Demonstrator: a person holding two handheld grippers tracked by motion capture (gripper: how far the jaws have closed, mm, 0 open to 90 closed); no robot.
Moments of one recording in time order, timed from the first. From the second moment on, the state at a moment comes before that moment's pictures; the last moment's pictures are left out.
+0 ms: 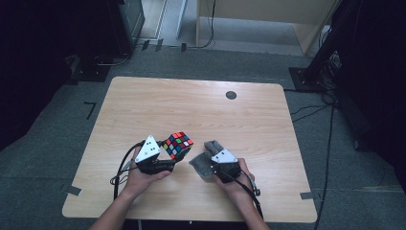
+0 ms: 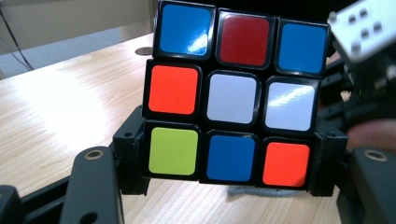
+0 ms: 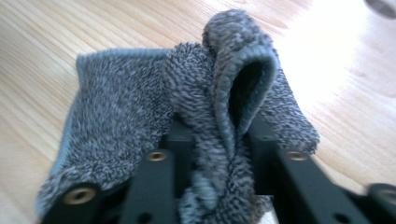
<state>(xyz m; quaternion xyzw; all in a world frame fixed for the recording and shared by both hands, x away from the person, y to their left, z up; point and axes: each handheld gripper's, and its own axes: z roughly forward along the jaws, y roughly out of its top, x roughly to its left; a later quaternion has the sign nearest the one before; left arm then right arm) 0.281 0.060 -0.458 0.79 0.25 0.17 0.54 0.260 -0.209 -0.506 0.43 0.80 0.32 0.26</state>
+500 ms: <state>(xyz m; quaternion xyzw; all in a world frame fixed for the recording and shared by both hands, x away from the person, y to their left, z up) 0.266 0.039 -0.466 0.82 0.17 0.19 0.51 0.215 -0.216 -0.413 0.37 0.68 0.58 0.24</state>
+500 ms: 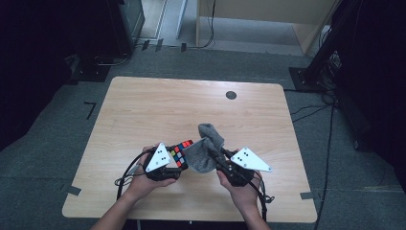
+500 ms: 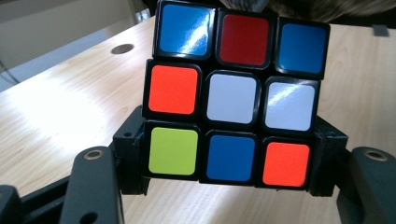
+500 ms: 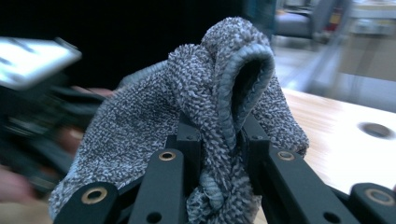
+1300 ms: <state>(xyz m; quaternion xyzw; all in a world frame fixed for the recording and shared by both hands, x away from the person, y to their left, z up) 0.253 0.036 -0.456 0.81 0.13 0.21 0.53 0.209 -0.202 -0.414 0.36 0.70 0.58 0.22</state>
